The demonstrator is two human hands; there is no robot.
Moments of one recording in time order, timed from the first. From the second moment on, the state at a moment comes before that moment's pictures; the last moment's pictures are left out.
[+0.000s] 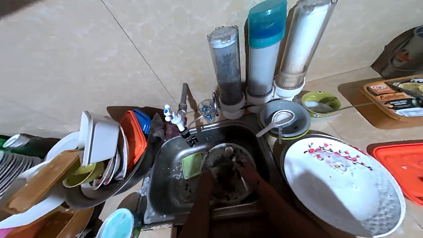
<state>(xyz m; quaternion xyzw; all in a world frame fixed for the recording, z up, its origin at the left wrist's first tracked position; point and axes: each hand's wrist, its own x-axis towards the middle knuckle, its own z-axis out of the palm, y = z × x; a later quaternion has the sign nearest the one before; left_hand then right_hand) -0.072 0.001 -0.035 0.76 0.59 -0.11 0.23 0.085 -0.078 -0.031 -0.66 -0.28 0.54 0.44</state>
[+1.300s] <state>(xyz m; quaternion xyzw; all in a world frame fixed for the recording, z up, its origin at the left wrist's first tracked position) -0.061 0.018 -0.064 0.56 0.50 0.43 0.50 0.078 -0.080 -0.030 -0.63 -0.52 0.50 0.26</state>
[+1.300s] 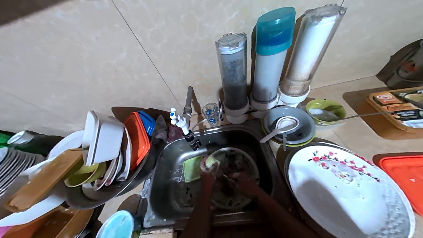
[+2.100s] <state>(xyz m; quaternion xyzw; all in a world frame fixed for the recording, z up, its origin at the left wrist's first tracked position) -0.074 0.011 -0.052 0.33 0.27 0.42 0.80 0.080 -0.084 -0.023 -0.61 -0.43 0.55 0.38</state>
